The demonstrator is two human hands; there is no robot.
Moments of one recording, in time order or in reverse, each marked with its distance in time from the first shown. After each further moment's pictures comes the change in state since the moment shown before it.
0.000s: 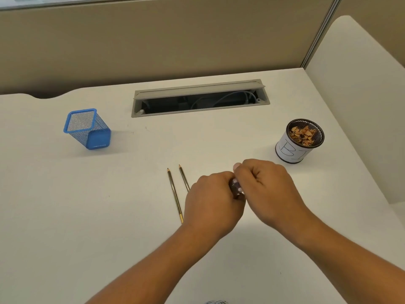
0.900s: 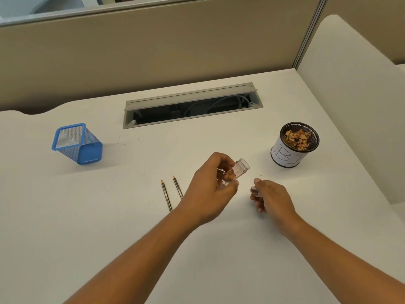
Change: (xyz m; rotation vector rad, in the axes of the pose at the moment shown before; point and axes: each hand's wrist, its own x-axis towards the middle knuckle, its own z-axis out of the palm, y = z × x) left_hand 0.050 -0.018 0.005 -0.420 -0.161 0.069; right_hand 0.028 0.120 0.030 0.518 0.053 0.599
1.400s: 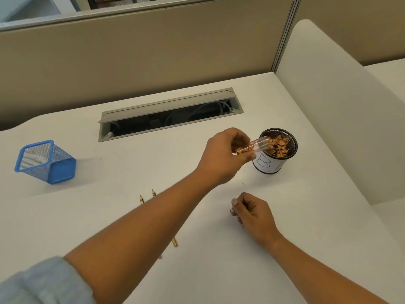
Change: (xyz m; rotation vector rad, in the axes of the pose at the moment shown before) left_hand 0.100 0.041 0.046 0.071 -0.016 0.077; right_hand 0.007 0.031 -0.006 -0.087 -0.099 -0.280
